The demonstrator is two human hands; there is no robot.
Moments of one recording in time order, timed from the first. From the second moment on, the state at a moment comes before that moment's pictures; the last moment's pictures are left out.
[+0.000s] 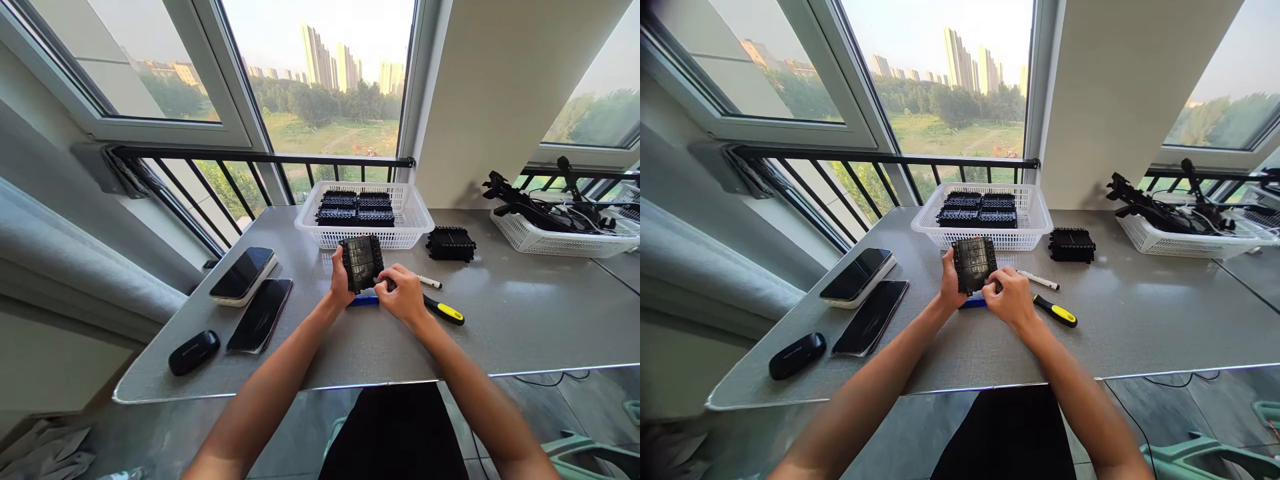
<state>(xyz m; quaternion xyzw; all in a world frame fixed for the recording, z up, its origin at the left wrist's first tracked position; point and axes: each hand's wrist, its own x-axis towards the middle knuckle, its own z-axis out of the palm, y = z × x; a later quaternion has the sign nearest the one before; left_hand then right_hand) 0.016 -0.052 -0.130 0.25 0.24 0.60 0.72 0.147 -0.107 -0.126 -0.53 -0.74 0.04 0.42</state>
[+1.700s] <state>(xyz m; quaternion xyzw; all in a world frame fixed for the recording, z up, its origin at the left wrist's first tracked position) 0.023 -0.056 -0.128 0.25 0.22 0.61 0.72 0.134 -0.116 -0.117 -0.54 -0.81 0.00 0.22</state>
